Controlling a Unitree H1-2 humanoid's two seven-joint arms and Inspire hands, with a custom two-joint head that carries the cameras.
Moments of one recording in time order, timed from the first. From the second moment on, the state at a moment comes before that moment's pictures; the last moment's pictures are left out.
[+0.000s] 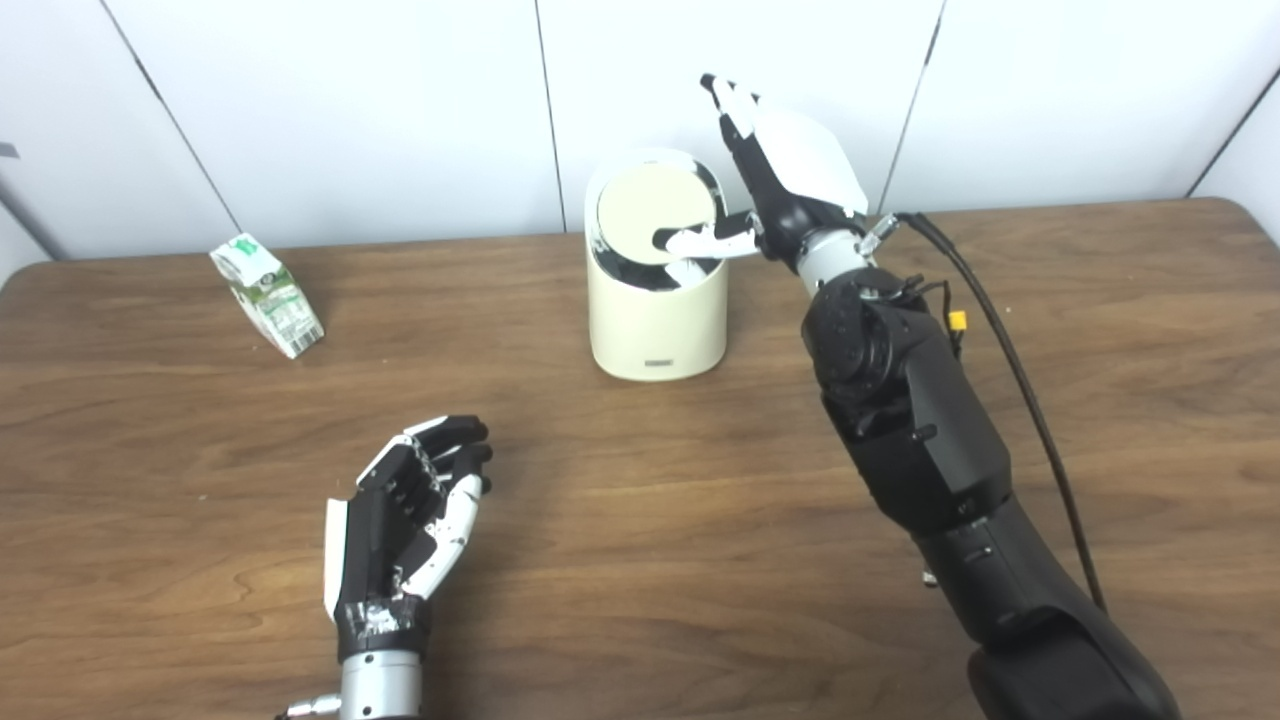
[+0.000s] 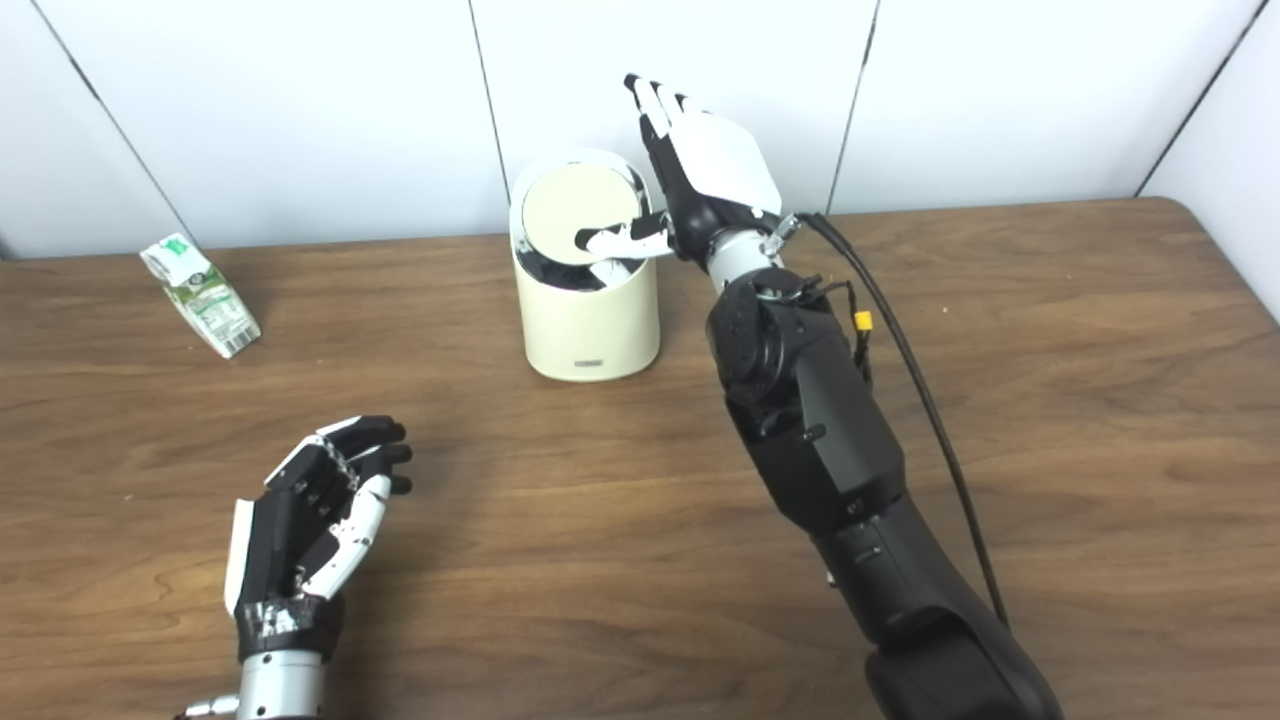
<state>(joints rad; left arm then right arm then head) 0.22 -0.07 -0.06 -0.35 0.04 -0.02 0.11 -0.64 -0.11 0.27 -0.01 -0.95 0.46 0.22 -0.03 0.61</state>
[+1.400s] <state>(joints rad) 0.22 -0.08 -0.06 -0.34 0.07 -0.03 0.11 -0.48 -0.11 0.17 -0.31 -0.79 0.47 0.30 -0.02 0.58</state>
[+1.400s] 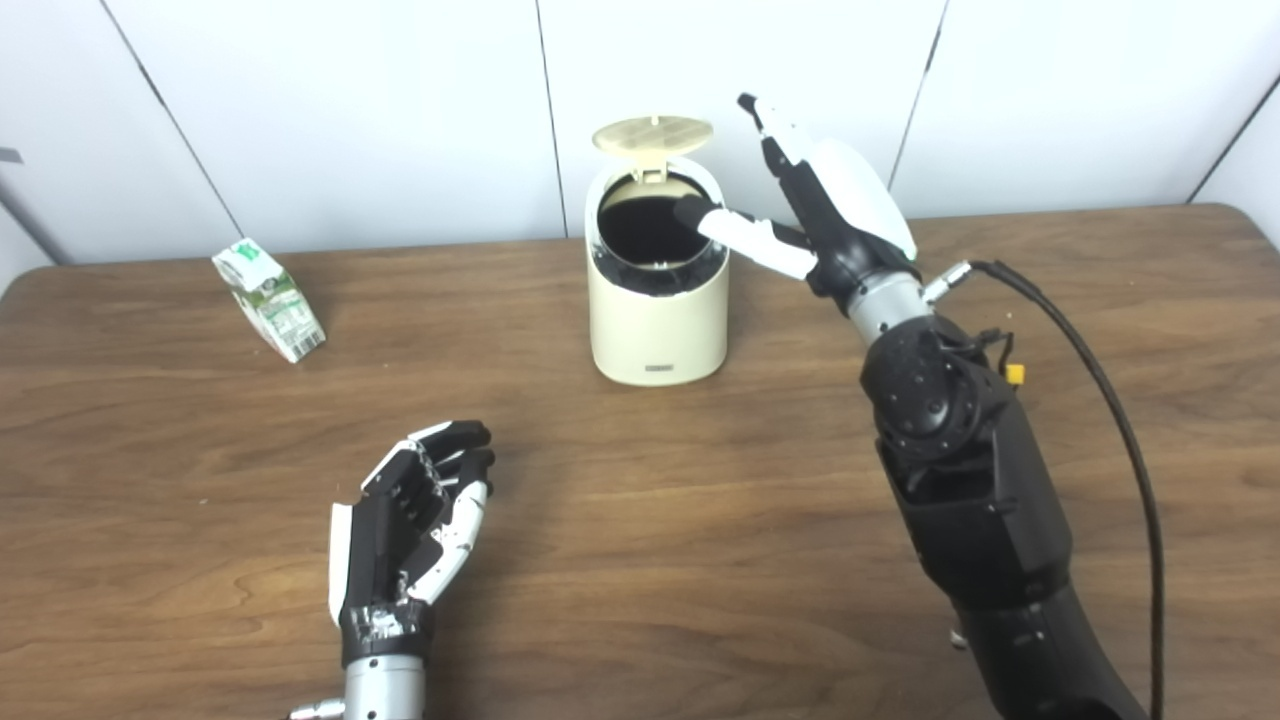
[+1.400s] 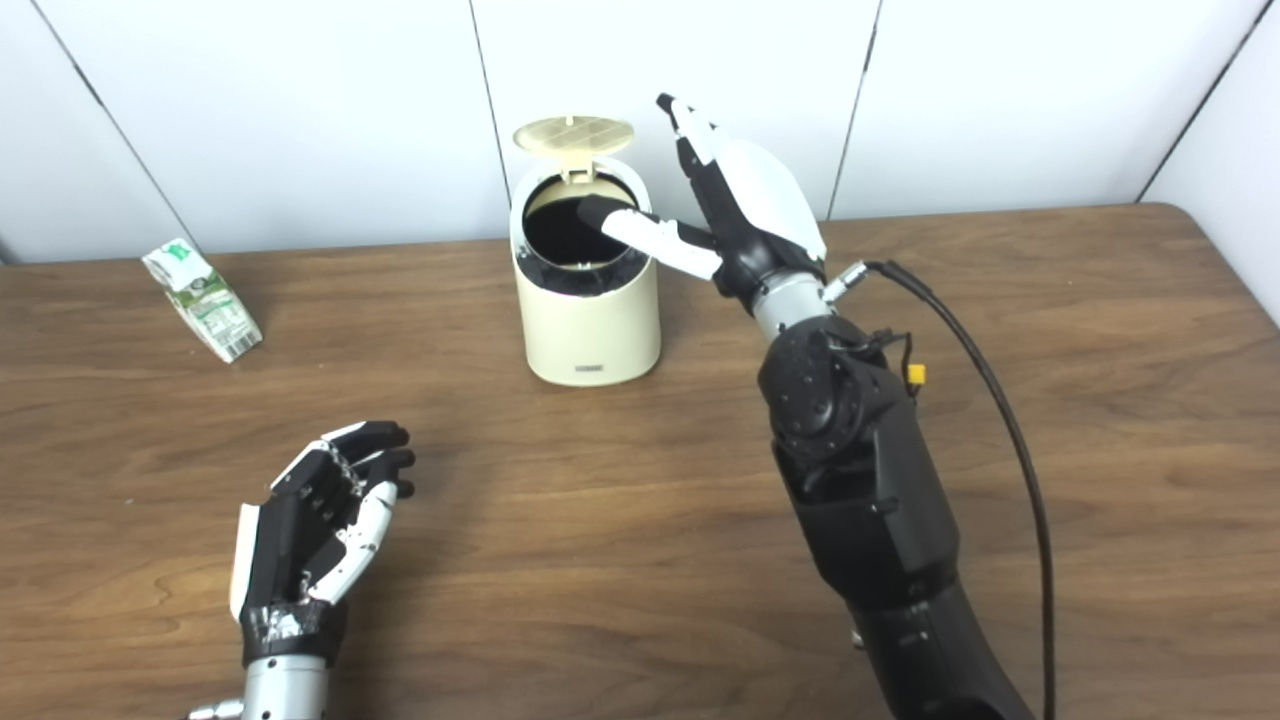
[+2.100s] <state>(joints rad) 0.22 -0.07 -0.04 -0.34 0.06 -0.03 0.10 0.05 -0.07 0.04 -0.43 -0.51 0.08 -0.07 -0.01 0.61</state>
